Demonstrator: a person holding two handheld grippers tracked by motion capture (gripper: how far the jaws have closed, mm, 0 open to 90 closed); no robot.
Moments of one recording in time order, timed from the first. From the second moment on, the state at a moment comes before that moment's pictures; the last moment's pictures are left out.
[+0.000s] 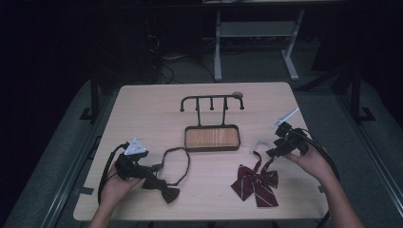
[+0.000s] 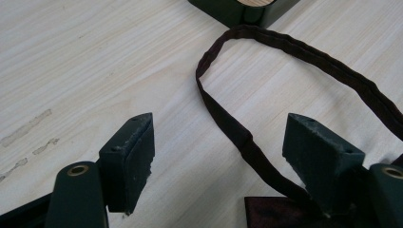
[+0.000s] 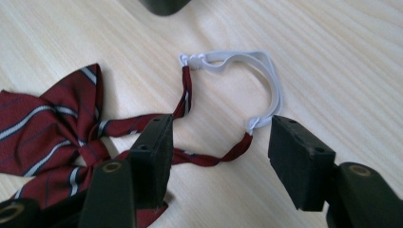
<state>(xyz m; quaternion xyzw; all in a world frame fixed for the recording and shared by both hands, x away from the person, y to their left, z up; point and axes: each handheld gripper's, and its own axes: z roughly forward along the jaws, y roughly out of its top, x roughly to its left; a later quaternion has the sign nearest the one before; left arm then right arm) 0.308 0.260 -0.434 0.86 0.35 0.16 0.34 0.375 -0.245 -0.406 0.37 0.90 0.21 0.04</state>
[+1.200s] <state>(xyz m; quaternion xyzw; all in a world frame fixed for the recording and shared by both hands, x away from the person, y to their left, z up) 0.307 0.259 -0.433 0.86 0.35 0.15 0.34 0.408 -0.235 -0.435 0.42 0.90 0.12 0.03</state>
